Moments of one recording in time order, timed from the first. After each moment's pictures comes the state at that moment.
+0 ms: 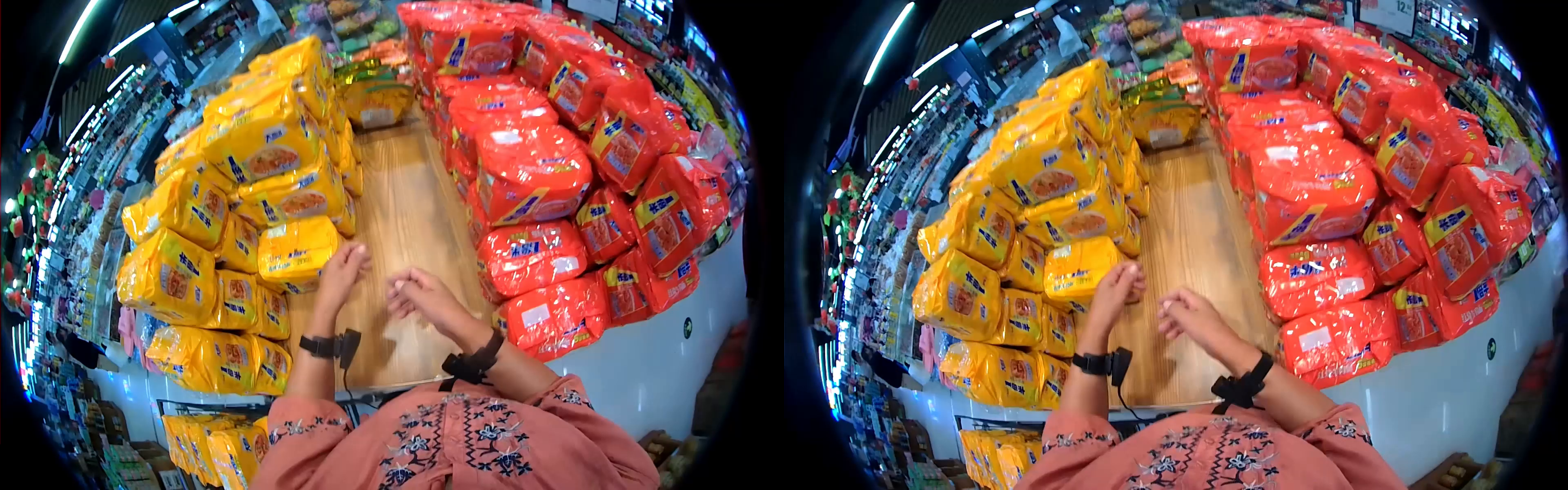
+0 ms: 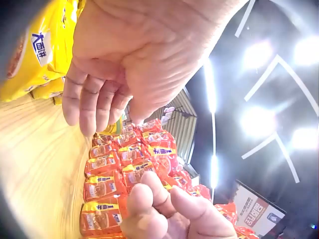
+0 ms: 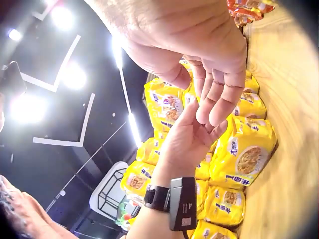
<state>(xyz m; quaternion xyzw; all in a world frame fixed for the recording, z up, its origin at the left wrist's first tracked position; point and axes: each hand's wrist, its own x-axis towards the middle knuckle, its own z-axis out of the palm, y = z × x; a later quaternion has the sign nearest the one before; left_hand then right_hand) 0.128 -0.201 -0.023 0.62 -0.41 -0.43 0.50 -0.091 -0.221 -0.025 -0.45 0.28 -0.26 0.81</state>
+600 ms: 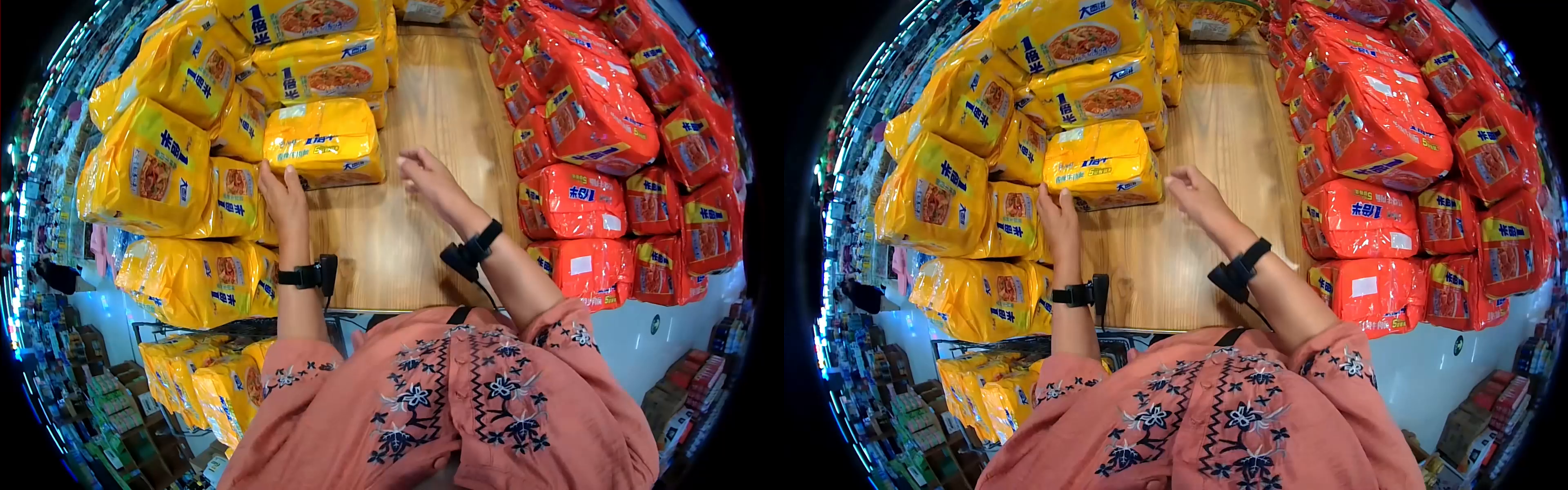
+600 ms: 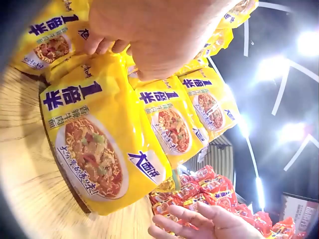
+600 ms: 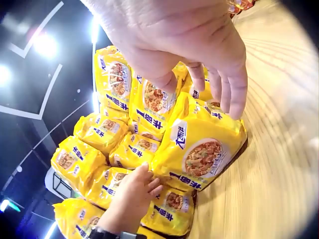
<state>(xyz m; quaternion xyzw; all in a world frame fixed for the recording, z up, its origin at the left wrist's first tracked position) 0.249 -0.120 -0.074 0.82 -0.34 -0.02 0.46 0.020 -0.260 -0.086 -0.58 0.37 -0.23 0.69</state>
